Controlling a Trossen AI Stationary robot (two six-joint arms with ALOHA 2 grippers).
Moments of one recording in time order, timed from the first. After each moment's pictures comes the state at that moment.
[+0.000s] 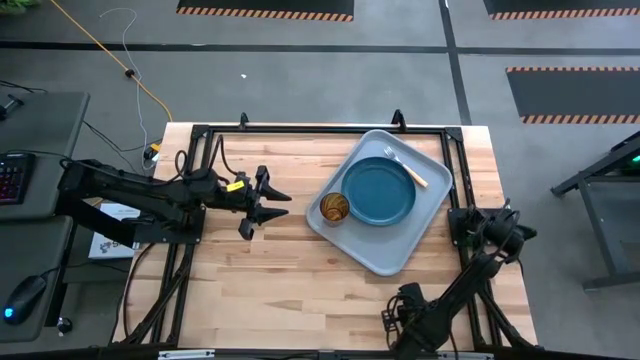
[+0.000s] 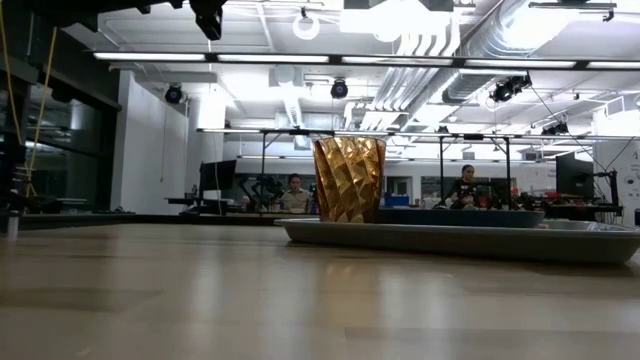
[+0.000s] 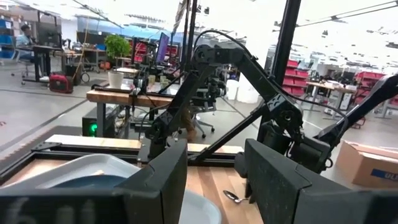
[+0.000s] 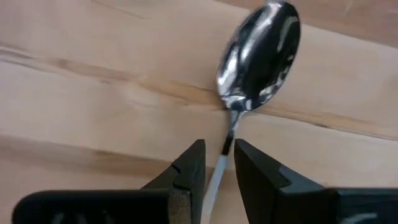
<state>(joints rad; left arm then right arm) -0.06 0.97 0.50 0.60 0.07 -0.13 0.92 2.04 1.39 -1.07 0.07 2.28</state>
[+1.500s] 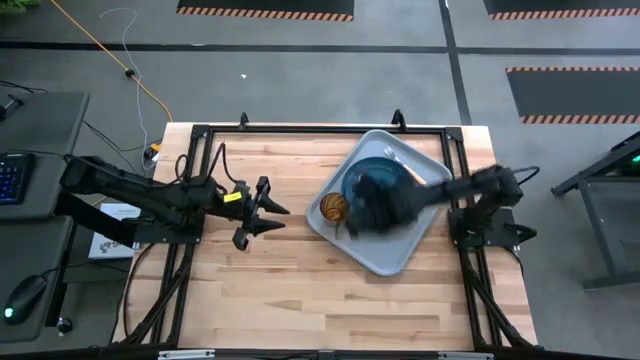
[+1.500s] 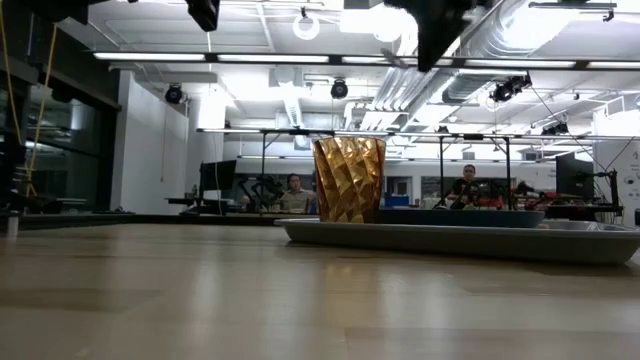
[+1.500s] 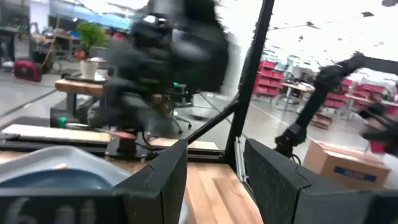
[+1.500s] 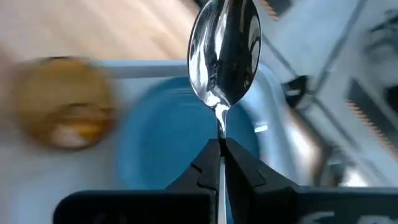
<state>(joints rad) -0.15 0.97 0.50 0.60 0.07 -0.19 0.26 1.77 1.71 -1.54 0.76 1.00</state>
